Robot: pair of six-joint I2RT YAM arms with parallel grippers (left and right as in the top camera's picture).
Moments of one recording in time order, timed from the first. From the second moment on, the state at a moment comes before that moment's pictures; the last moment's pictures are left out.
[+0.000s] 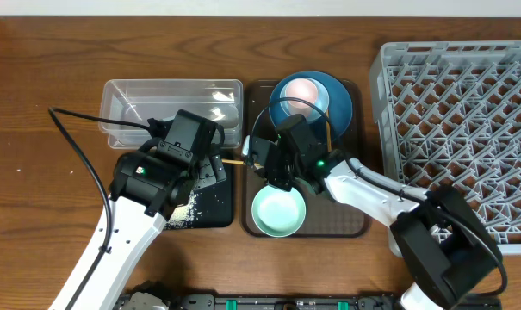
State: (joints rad) left arm -0.41 1.22 1.16 -1.16 -0.24 -0.69; right arm 0.67 1.81 0.99 -0.09 -0.33 -0.53
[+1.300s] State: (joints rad) left arm -0.41 1.22 1.16 -1.16 -0.24 -0.69; right arm 0.67 1.89 0.99 0.01 -0.35 -0.54
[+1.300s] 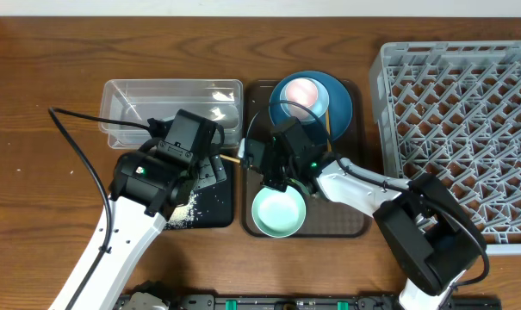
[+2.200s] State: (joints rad) left arm -0.41 1.22 1.16 -1.16 -0.24 -0.69; right arm 0.67 1.61 0.99 -0.09 -0.33 -0.47
